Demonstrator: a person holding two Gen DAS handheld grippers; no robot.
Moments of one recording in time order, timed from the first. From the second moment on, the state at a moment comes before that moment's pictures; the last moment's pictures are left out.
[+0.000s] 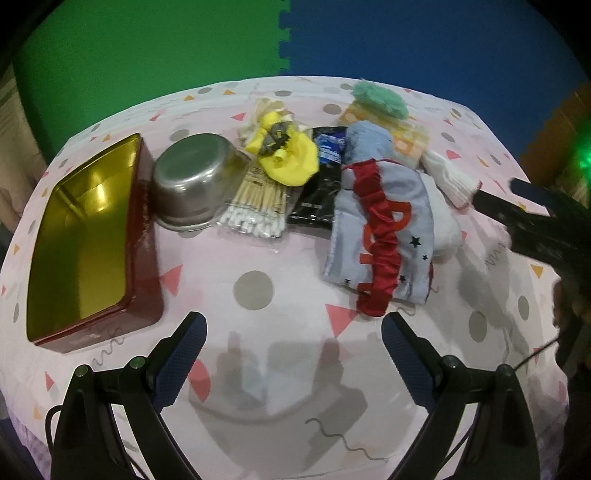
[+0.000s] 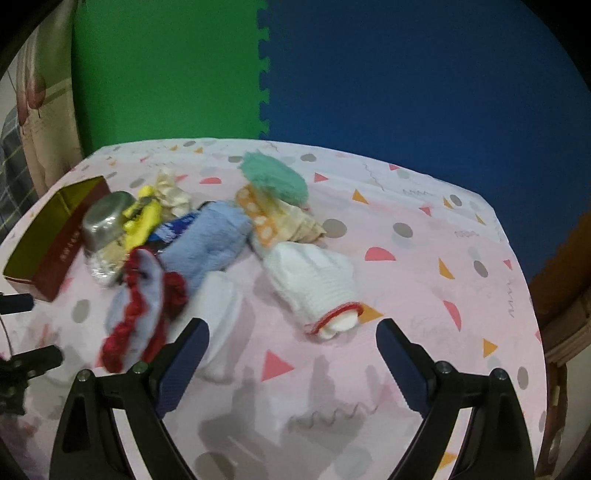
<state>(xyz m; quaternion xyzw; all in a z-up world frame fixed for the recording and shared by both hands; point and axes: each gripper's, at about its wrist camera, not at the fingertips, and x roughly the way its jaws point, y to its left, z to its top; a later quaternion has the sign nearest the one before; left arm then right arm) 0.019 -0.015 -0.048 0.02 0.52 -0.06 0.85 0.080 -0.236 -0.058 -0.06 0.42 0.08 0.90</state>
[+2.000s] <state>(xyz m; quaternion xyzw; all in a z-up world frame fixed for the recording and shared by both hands) 0.062 -0.076 -0.085 0.05 0.53 -0.10 0.84 0.117 -0.284 -0.115 0.01 0.41 0.04 0.91</state>
